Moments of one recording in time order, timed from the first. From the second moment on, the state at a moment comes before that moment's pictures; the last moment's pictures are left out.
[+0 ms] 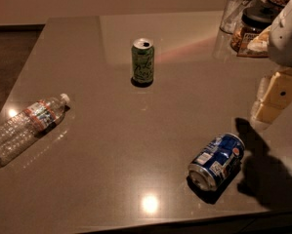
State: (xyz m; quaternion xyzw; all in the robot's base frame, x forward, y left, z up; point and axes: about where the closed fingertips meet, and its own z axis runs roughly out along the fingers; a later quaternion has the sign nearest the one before) arm 0.438 -0.217 0.977 -0.60 0.78 -0.03 0.16
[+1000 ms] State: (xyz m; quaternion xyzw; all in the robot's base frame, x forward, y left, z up) arm 0.417 -0.195 0.968 -0.66 0.74 0.00 0.16
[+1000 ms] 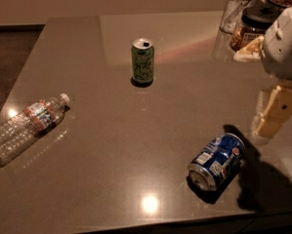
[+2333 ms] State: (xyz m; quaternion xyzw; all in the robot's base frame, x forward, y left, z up) arm 0.360 -0.150 0.897 -0.79 0.60 0.08 0.12
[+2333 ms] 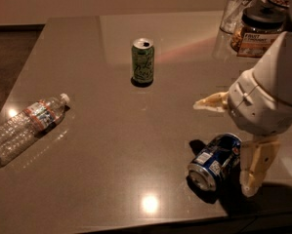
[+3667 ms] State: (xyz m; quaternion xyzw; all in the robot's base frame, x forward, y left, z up) arm 0.359 -0.150 0.864 -0.81 0.58 0.07 0.06
